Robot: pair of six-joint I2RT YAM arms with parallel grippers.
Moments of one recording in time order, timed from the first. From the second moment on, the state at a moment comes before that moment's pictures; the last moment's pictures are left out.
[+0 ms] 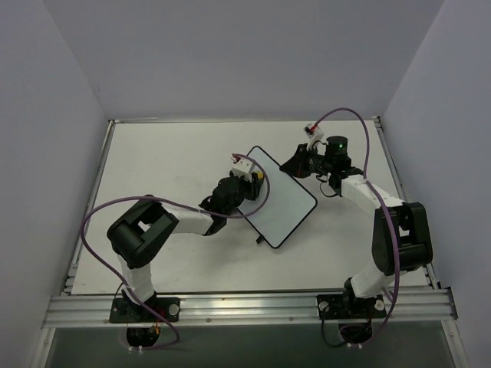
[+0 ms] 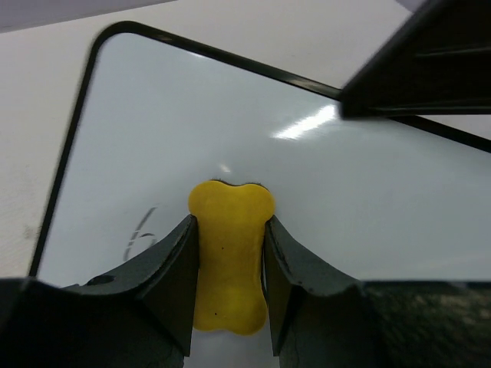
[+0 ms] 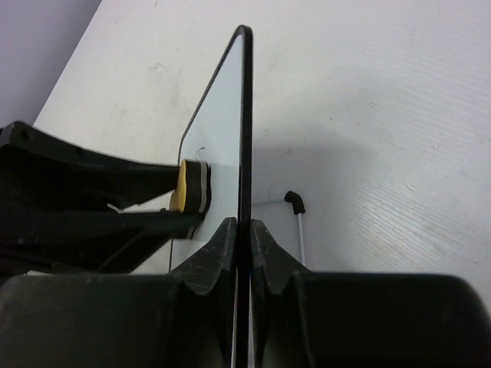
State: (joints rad) left arm -0.78 1.85 0.87 0.84 -0.22 -0.22; right arm 0.17 1.60 0.96 0.16 -0.70 0.25
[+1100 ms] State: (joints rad) left arm -0.59 1.88 0.82 0.88 -0.06 -0.26; right arm 0.18 1.60 0.96 0.17 -0.71 0.23
